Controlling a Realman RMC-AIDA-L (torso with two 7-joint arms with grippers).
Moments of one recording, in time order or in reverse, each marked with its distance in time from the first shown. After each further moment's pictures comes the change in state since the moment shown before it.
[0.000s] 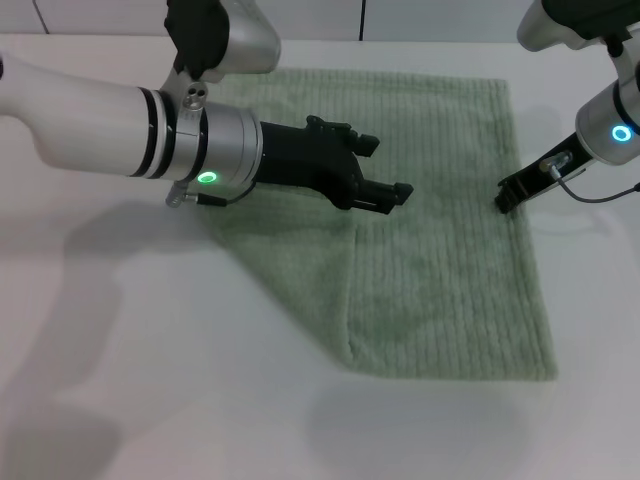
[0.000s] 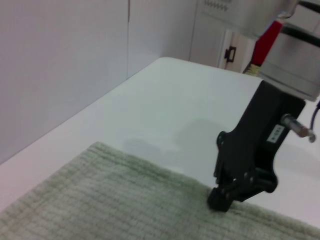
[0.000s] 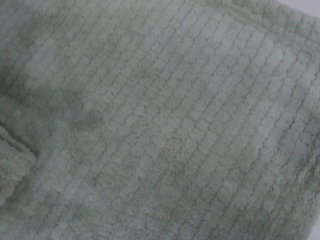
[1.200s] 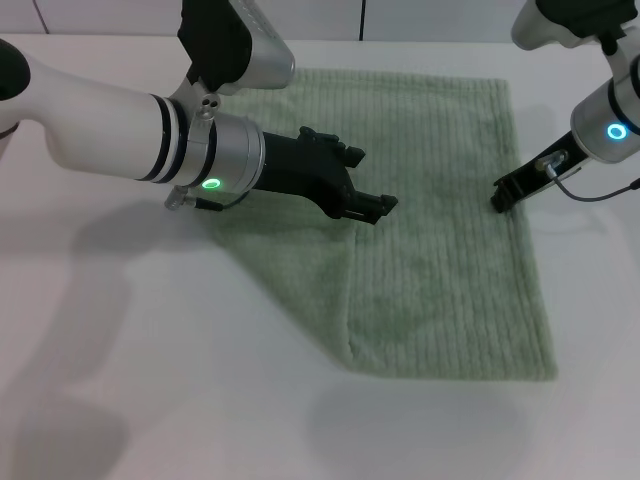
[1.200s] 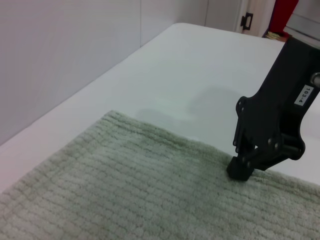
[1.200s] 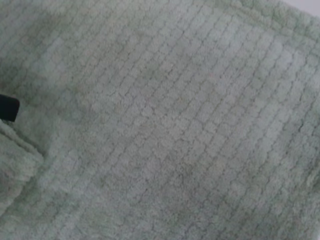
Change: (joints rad) left arm -0.033 -0.003 0.026 0.042 0.081 0.063 -0.035; right arm 0.015 0.001 0.000 0.014 0.000 0.000 -0.002
